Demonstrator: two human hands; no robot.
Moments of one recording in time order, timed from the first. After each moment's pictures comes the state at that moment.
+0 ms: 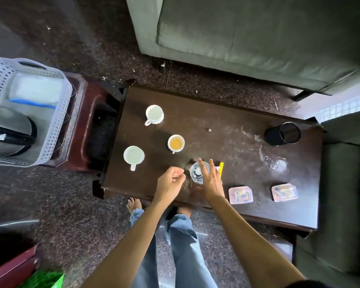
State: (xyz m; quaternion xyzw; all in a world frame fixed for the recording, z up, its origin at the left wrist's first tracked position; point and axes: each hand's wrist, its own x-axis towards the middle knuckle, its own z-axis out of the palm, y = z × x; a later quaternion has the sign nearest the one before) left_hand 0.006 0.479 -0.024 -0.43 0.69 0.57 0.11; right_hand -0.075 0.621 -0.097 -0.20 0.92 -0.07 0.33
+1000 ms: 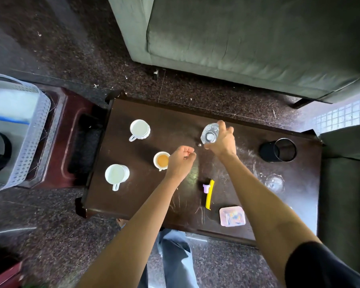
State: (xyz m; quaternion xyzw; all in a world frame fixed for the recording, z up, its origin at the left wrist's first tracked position) left_hand -0.148 0.481 -0.045 -0.42 0.69 0.59 0.08; right_hand -0.285 0.575 -0.077 -0.07 0.94 -0.18 0.27
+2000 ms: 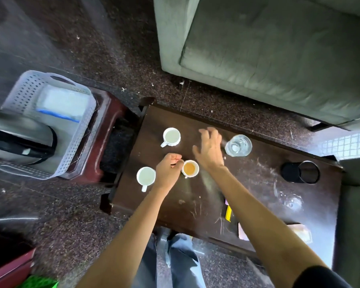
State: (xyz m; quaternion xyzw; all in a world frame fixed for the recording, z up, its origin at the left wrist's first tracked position) left_hand -0.067 0.382 -0.015 -0.48 0.66 0.58 0.03; right_hand -0.202 0.460 -0.037 -0.30 0.92 -0.20 0.18
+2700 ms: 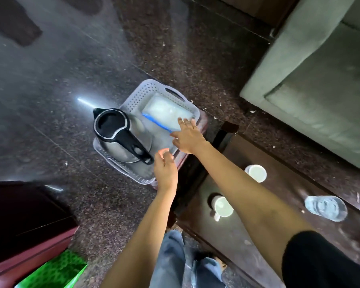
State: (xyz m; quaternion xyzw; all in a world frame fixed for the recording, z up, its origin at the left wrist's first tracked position) left_hand 0.071 0.142 0.007 -0.65 0.40 0.57 -0.28; right_hand -0.056 0.090 -0.019 -0.63 0.72 0.08 0.27
